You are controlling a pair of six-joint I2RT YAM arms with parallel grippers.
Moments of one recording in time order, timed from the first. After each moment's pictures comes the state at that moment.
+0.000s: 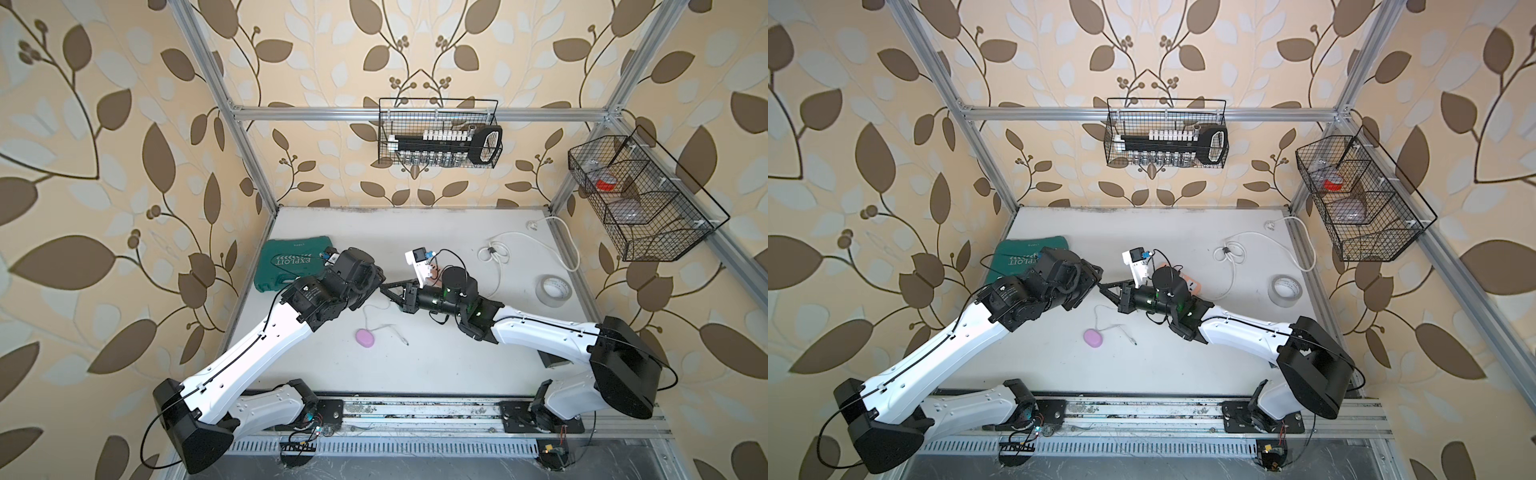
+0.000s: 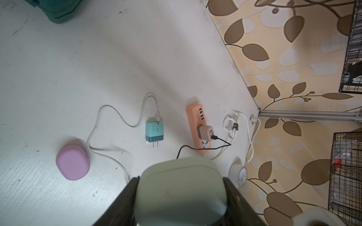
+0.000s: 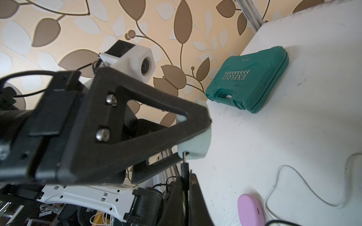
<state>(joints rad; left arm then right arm) -0.68 1.10 1.15 -0.82 -0.21 -1.36 0.87 1.47 0.85 0.49 -0.32 0.79</state>
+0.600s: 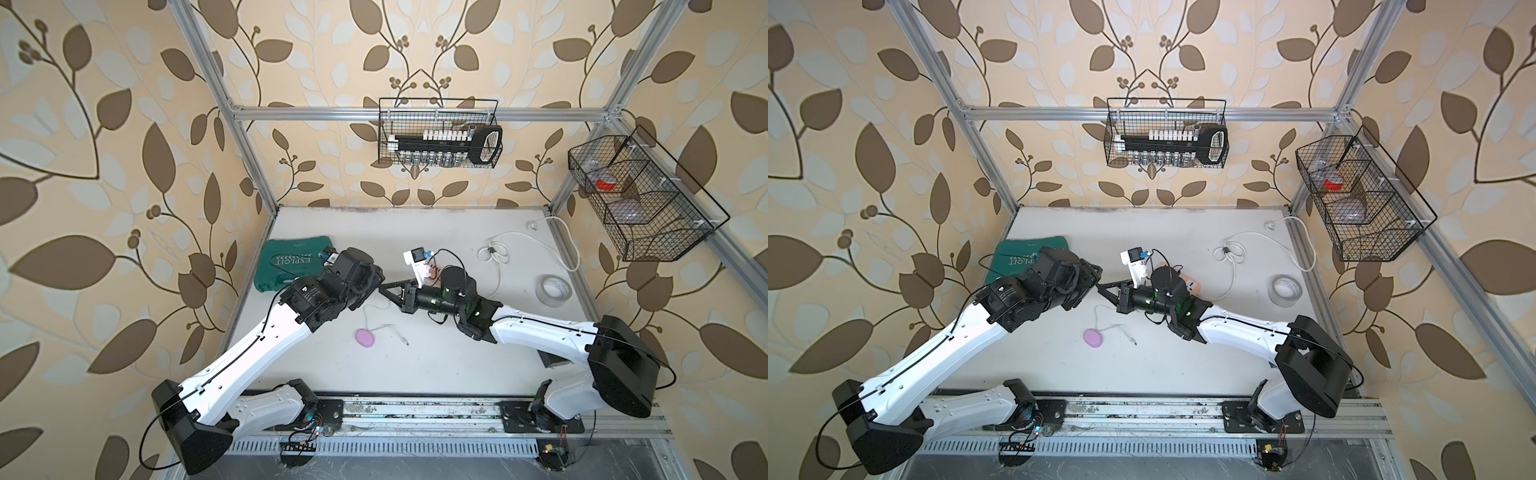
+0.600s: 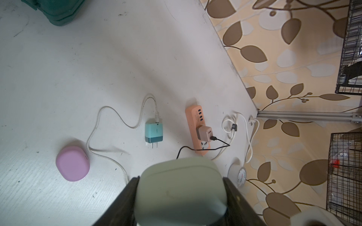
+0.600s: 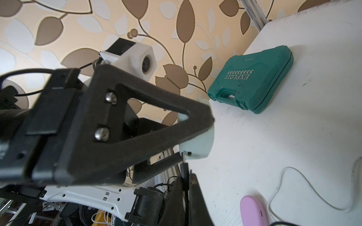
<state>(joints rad) -0.69 1.10 1.15 -0.82 -0.22 -1.36 0.87 1.48 0.86 0.50 -0.33 0.79</state>
